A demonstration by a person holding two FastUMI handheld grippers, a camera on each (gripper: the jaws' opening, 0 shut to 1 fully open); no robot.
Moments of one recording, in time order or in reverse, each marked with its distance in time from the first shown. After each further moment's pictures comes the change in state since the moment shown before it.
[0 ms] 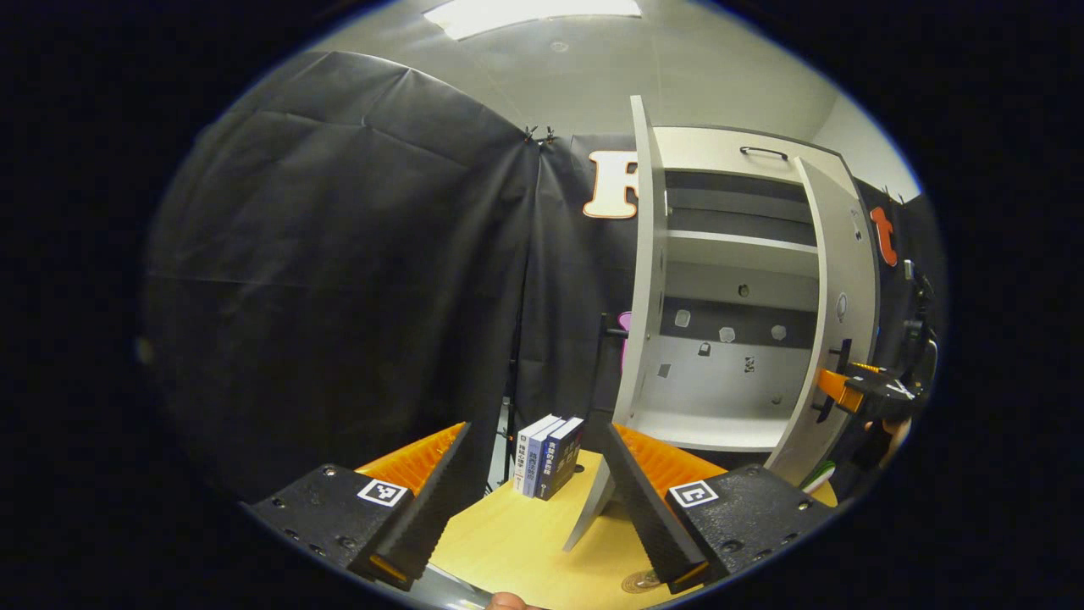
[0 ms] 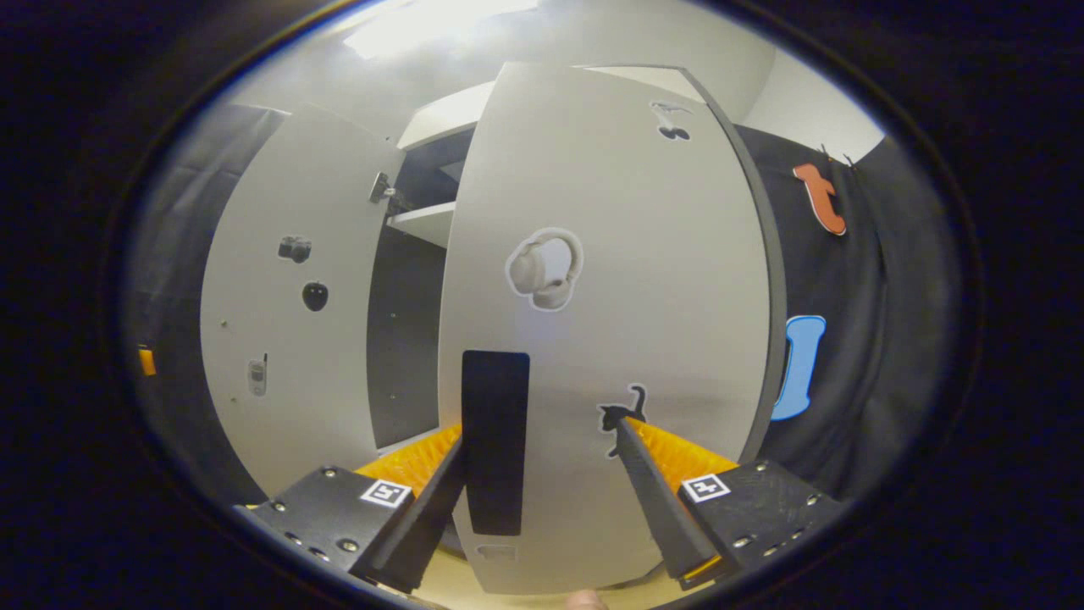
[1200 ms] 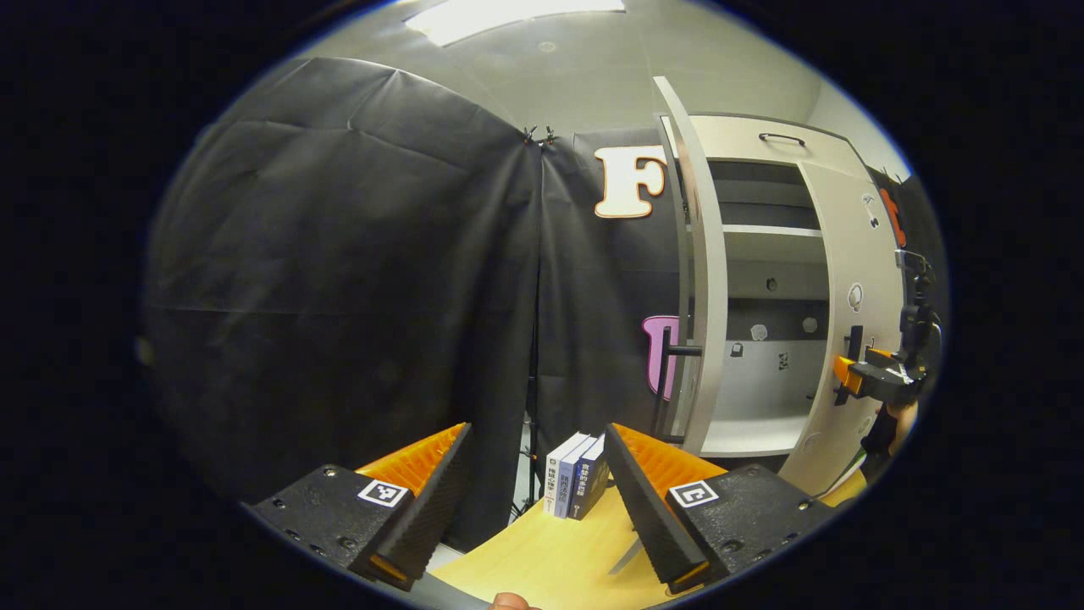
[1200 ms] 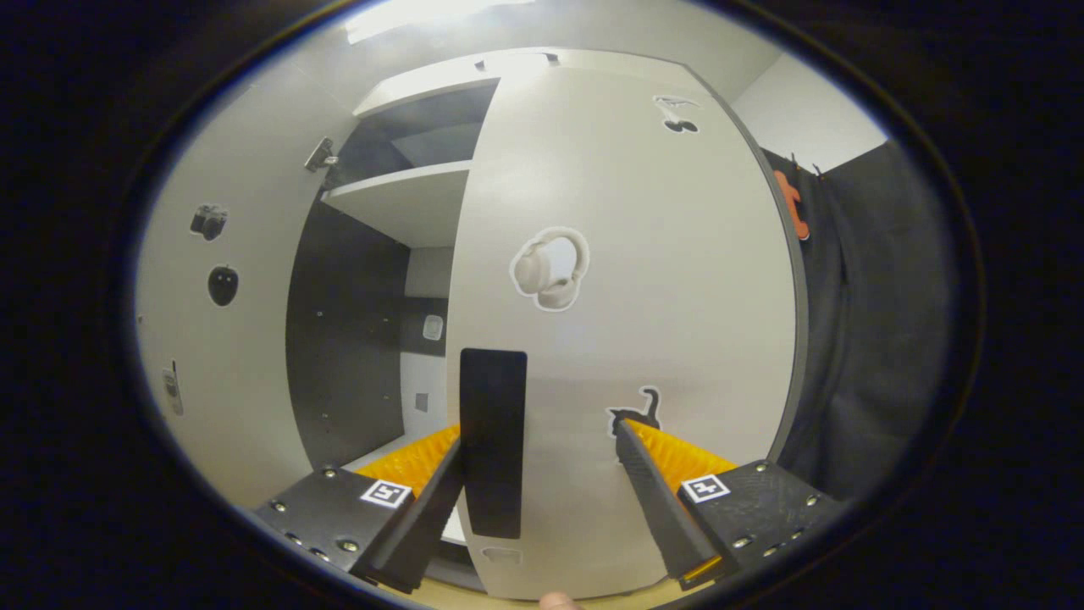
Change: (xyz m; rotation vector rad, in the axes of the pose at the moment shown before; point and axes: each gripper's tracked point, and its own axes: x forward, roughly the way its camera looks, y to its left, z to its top) left arm 0.064 0.039 0.015 0.065 -0.036 0.012; right arm 0.064 0.002 -0.008 -0.009 -0.013 -0.237
